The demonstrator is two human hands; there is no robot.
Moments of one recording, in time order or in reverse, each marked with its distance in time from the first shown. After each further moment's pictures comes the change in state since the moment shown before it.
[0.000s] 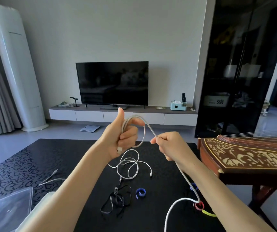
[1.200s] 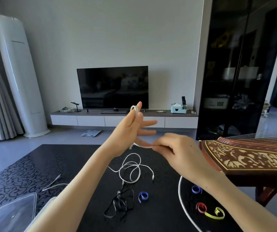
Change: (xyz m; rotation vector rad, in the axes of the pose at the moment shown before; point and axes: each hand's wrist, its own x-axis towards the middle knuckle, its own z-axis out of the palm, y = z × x) left_hand -0.012 0.011 0.038 0.633 0.106 0.223; right_hand -0.041 -0.018 -0.021 -0.499 0.136 -0.709
